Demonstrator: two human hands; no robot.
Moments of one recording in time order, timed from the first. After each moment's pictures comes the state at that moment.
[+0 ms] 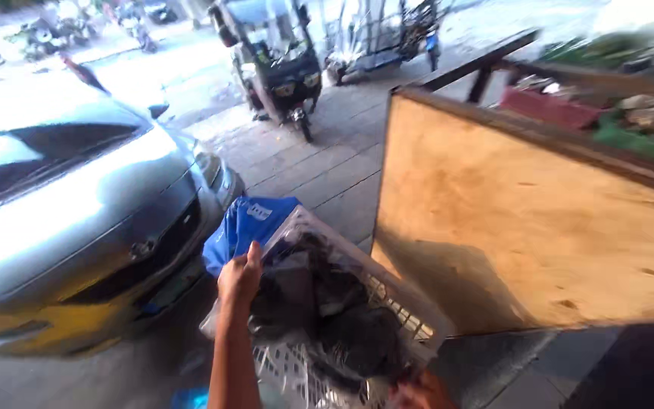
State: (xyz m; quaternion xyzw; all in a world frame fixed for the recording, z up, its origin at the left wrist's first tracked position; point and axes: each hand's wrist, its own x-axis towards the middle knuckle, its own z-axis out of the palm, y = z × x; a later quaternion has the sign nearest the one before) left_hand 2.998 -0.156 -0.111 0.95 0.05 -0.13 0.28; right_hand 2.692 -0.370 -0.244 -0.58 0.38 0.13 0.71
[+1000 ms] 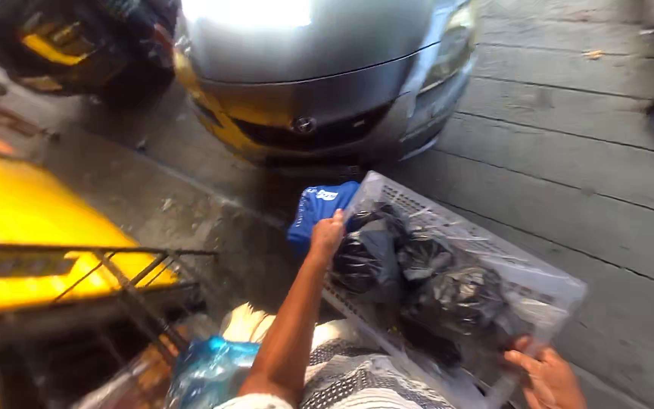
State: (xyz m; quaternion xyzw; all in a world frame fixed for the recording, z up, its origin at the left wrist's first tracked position) left_hand 3.280 0.031 -0.280 0.74 0.46 -0.12 0.47; right_hand 3.263 -0.361 -0.296 -0.80 0.21 0.27 0.49
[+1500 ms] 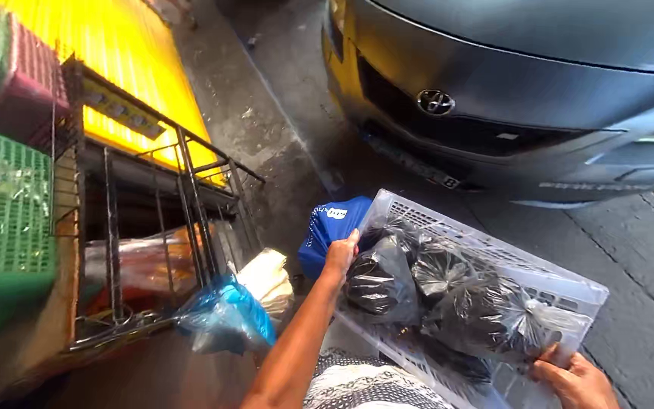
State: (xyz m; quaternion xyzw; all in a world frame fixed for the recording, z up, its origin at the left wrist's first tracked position) left_hand 3.186 0.059 -0.317 0.43 0.67 0.08 0.60; right_hand 3.436 -0.246 -0.327 -0.81 -0.08 0.46 0.36
